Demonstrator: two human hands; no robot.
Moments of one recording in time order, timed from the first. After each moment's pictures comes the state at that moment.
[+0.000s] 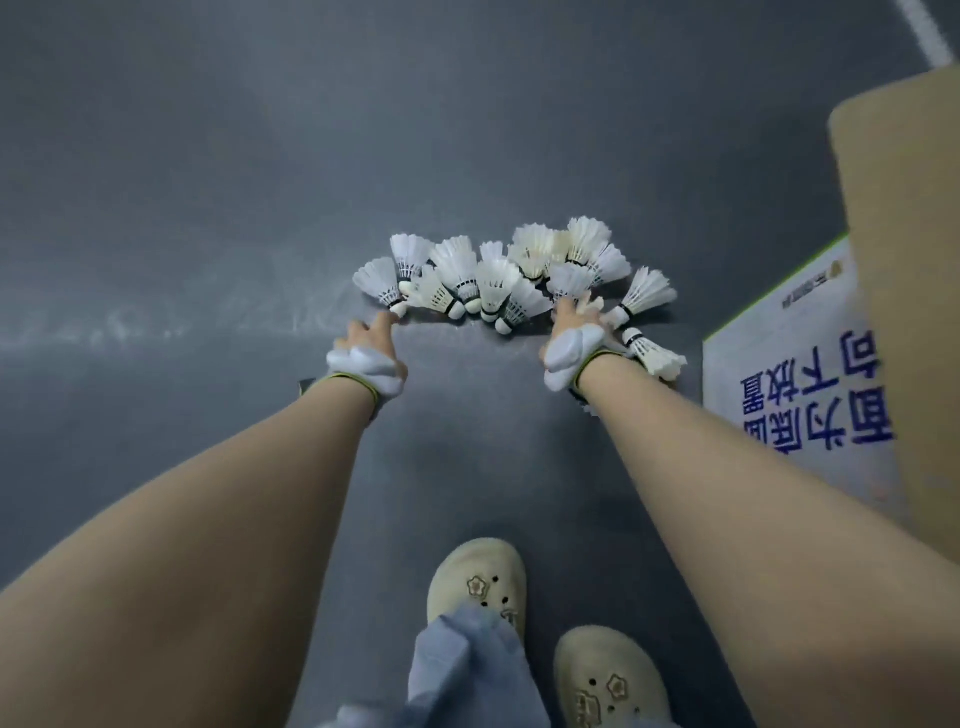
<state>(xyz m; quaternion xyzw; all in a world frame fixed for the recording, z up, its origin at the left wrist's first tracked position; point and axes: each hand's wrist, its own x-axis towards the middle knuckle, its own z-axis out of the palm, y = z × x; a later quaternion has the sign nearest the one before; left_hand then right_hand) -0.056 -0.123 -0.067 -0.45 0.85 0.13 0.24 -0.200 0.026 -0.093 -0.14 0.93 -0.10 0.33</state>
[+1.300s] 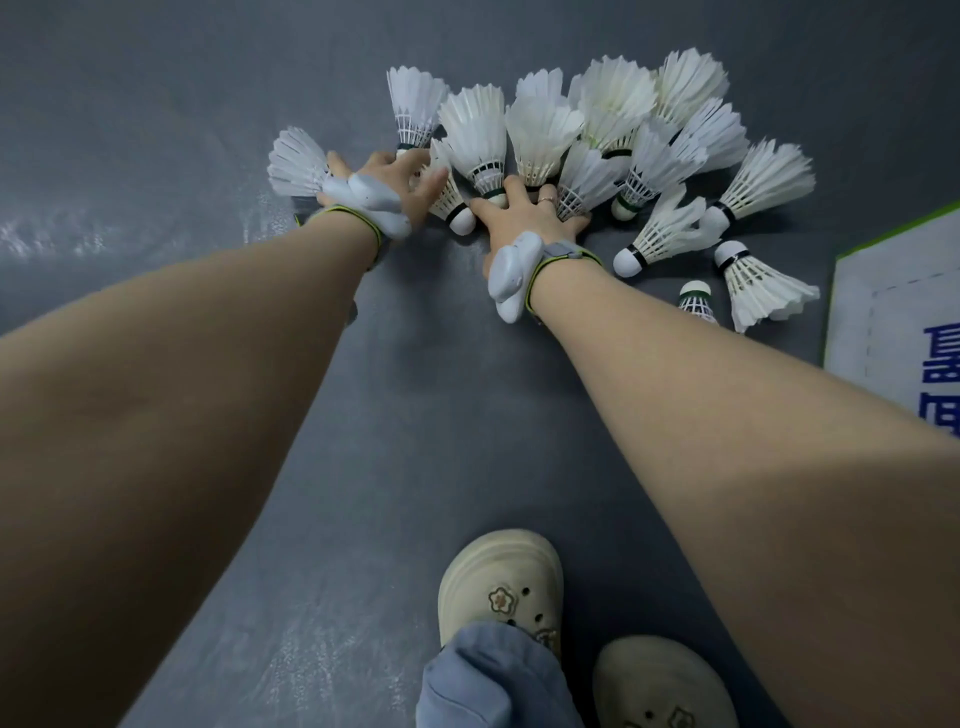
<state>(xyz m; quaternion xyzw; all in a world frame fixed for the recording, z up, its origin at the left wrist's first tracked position) -0.144 -0.222 -0.184 -0.33 0.91 0.09 0.25 -0.204 -0.068 -0.179 -0.36 0.89 -0.03 0.29</state>
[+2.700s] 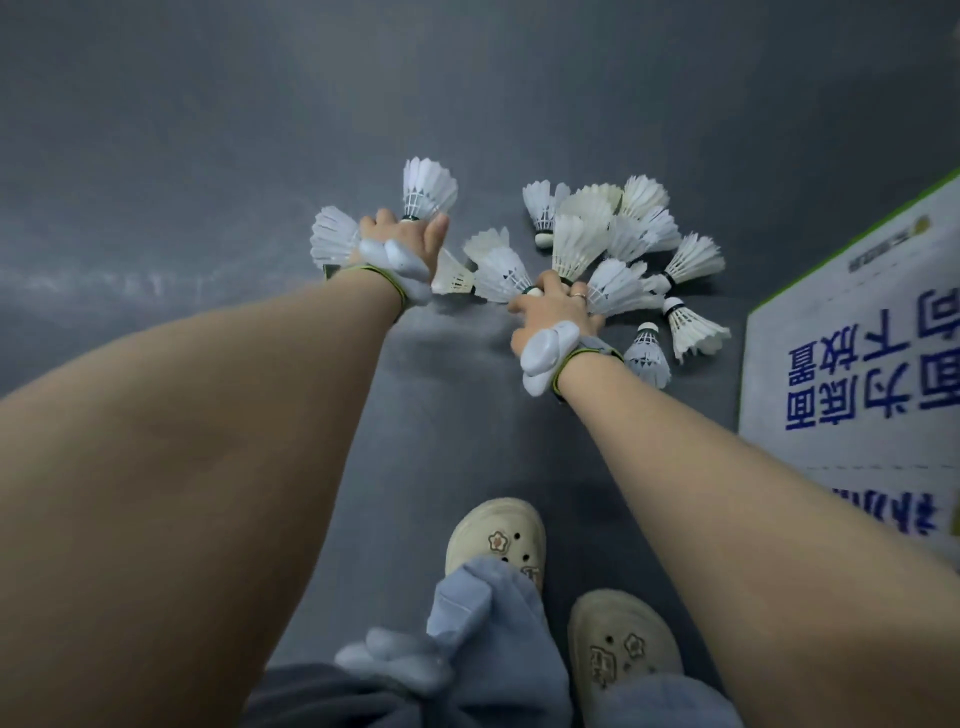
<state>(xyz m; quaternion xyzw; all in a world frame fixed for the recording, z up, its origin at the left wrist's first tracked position) -0.079 -0.165 -0.065 -0.29 0.95 -0.02 0.12 -0.141 0.001 -0.089 -0.30 0.90 -0.08 0.30</state>
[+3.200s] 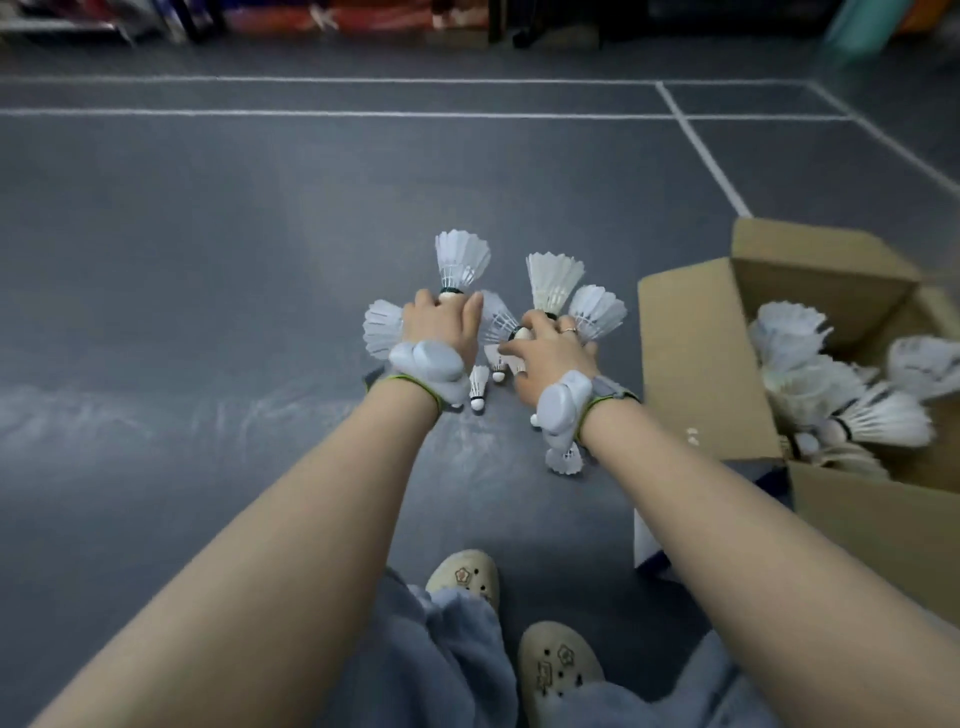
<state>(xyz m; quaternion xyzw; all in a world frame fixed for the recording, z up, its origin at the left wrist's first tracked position) -0.014 -0.004 0.164 -0.33 0.91 0.19 -0.13 -0.102 0.099 0.135 -0.41 0.90 -0.10 0.09</state>
